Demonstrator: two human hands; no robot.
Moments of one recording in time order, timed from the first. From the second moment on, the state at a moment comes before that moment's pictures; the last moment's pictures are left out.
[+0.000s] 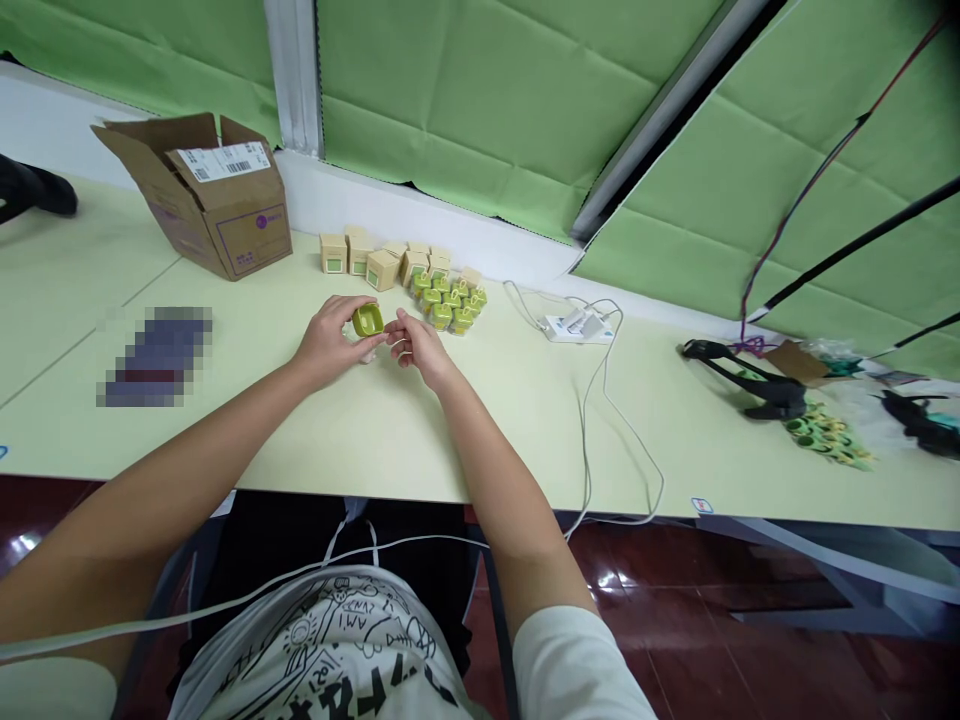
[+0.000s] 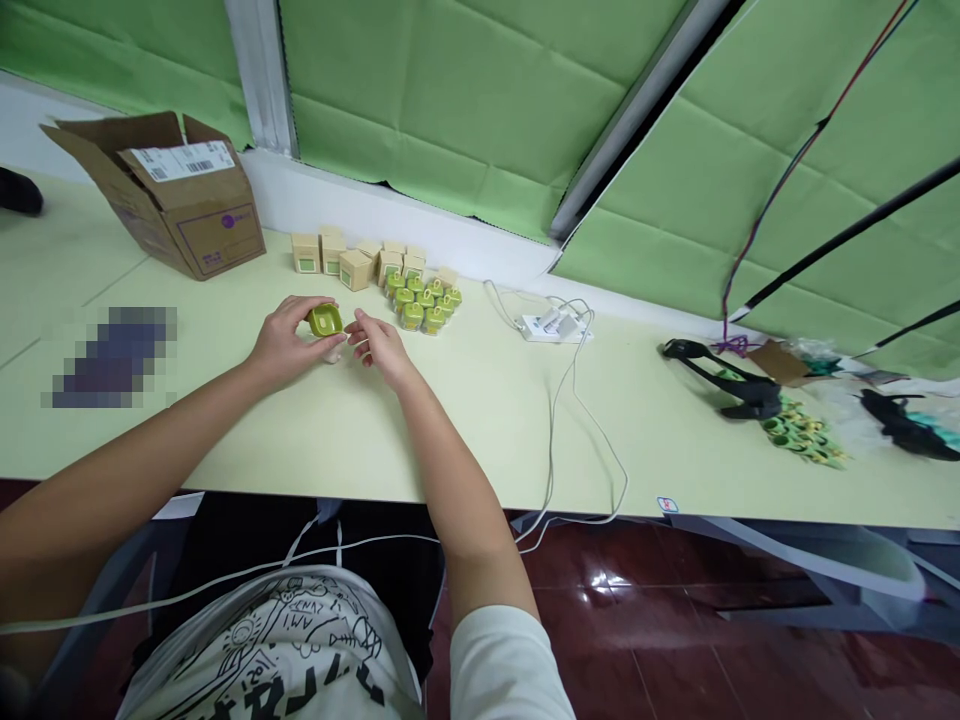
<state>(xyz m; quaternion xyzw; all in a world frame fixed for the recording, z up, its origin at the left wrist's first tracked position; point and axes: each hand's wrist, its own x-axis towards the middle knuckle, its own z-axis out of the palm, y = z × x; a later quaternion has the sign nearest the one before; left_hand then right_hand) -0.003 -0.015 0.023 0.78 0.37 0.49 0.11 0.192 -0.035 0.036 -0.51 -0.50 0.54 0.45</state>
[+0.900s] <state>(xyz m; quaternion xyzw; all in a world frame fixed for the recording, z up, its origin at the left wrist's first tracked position) -0.018 0.022 0.006 0.74 0.41 0.51 0.11 0.182 -0.039 0.037 -0.47 -0.48 0.56 0.49</state>
